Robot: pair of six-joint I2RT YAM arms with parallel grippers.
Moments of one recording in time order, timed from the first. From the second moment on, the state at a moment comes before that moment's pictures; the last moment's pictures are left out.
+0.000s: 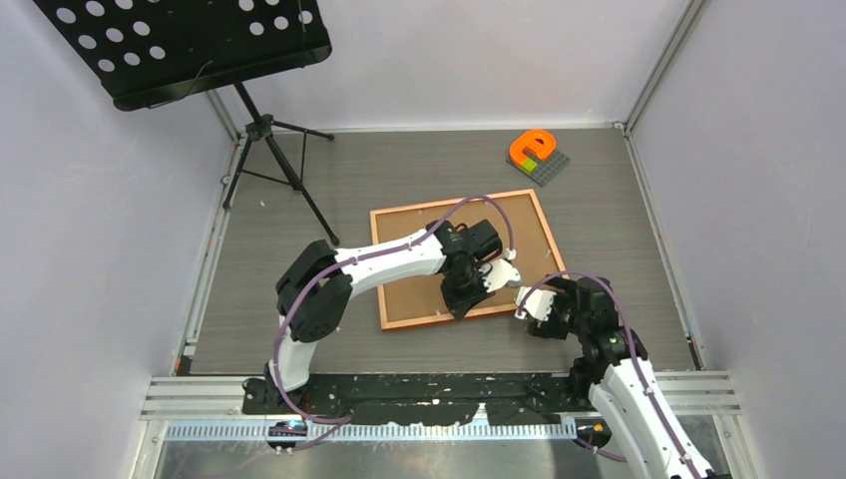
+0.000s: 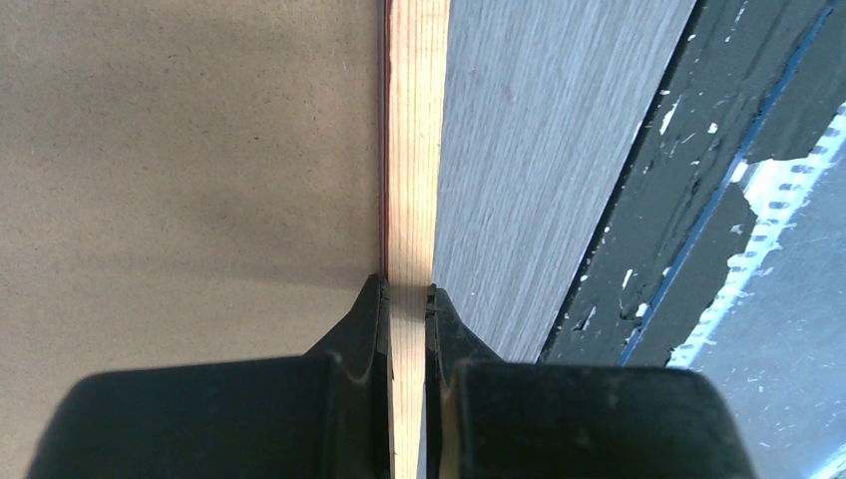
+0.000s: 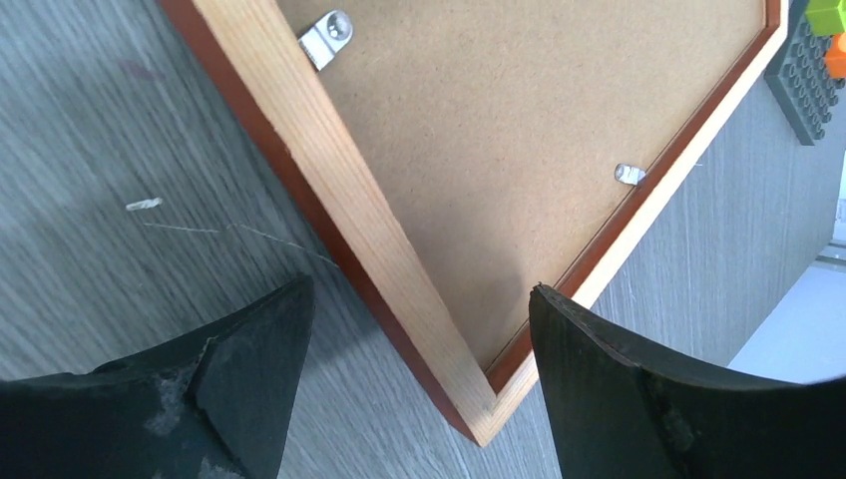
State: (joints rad) left arm -1.04 1.99 1.58 -0.92 0.33 0.26; right arm 0.15 0.46 0.20 -0.51 -0.27 -1.12
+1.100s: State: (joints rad) left arm -0.99 1.90 1.68 -0.99 0.39 0.23; right arm 0.16 0.45 0.27 -0.42 -0.24 -1.18
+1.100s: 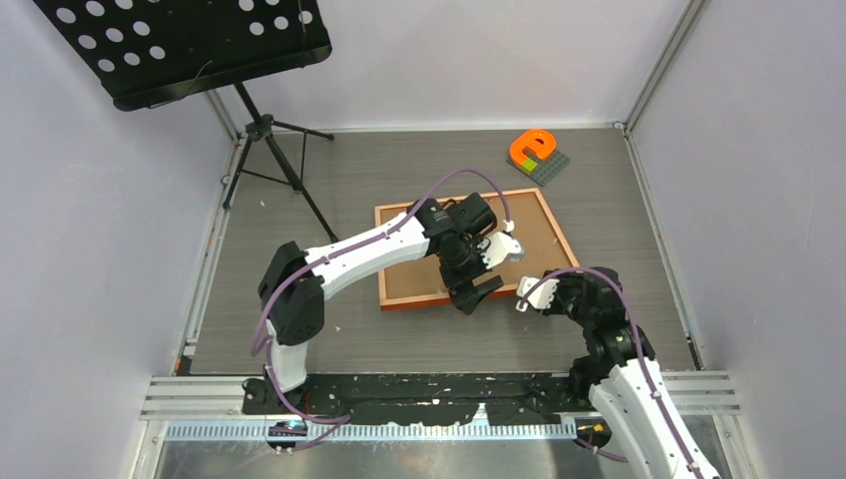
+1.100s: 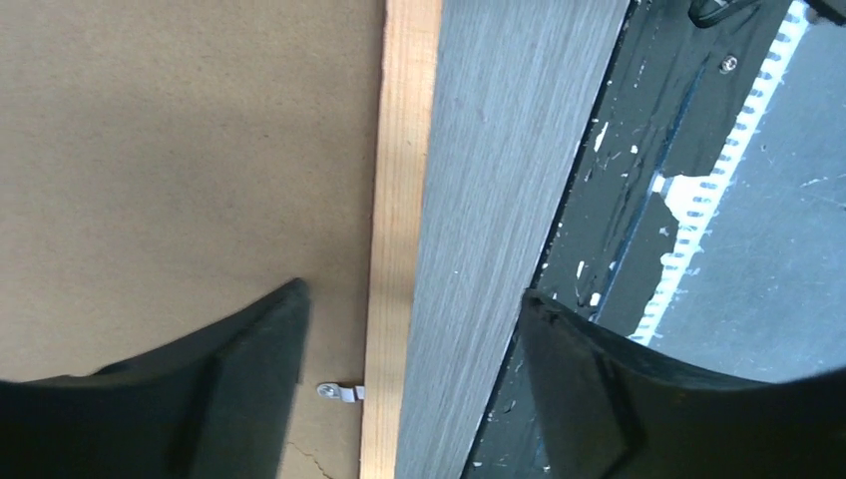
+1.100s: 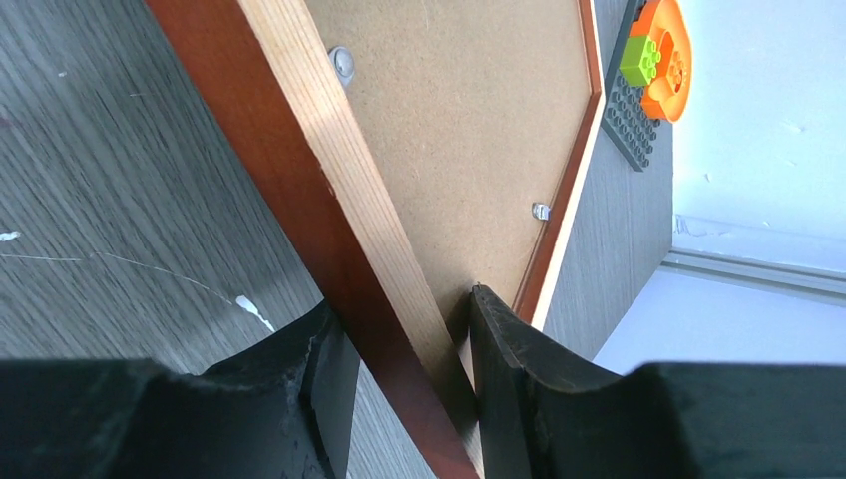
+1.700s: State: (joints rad) left arm -0.98 1.63 1.72 -0.92 0.05 0.36; right arm 0.16 0.59 0.67 -0.76 -0.37 -1.05
